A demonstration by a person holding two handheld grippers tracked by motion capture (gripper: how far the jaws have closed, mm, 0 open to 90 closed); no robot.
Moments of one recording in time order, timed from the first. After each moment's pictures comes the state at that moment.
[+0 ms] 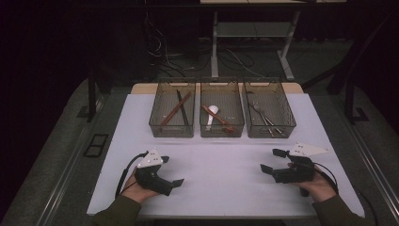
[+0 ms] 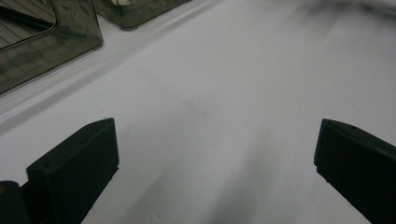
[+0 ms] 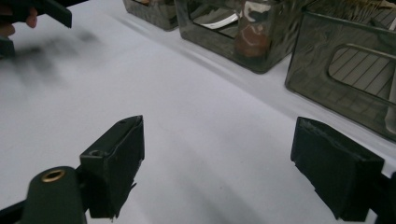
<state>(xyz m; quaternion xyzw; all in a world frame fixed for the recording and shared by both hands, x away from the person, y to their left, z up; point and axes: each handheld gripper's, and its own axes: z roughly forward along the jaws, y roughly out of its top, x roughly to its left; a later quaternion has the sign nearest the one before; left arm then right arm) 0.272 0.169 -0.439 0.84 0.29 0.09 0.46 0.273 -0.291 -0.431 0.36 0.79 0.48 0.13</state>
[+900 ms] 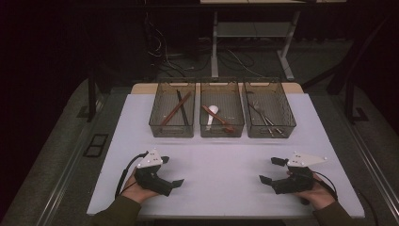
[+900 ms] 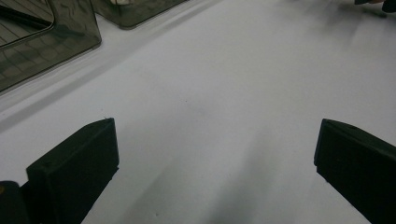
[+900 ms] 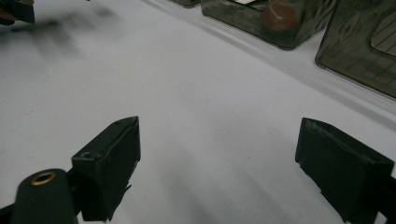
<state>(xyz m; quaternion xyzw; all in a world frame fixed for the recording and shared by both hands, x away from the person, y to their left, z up) 0.272 0.170 -0.439 0.84 0.28 0.08 0.46 0.258 -0.288 -0.446 0.34 0.81 0.48 0.11</state>
